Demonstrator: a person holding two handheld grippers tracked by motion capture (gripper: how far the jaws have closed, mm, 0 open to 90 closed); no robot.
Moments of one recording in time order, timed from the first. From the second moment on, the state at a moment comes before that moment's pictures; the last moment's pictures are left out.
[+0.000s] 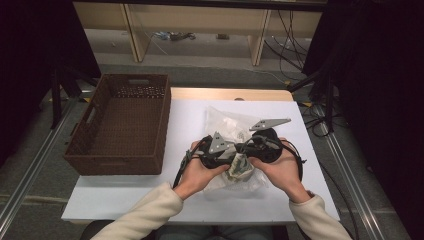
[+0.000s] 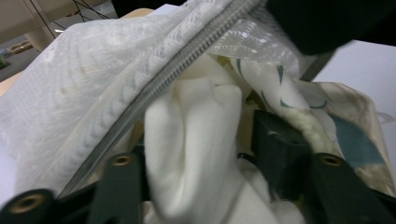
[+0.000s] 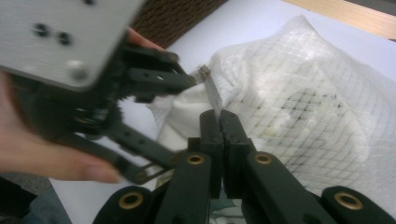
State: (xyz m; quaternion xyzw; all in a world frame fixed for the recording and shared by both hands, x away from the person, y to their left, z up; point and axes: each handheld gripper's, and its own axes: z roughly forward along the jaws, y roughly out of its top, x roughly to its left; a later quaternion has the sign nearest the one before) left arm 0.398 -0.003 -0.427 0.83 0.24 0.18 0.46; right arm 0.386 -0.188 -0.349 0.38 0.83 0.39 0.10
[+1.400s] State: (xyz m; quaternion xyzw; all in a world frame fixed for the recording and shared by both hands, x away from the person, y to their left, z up) left arm 0.370 -0.023 -0.441 0.87 0.23 0.14 0.42; right arm 0.386 -0.183 -0.352 0.37 0.84 0.38 0.11
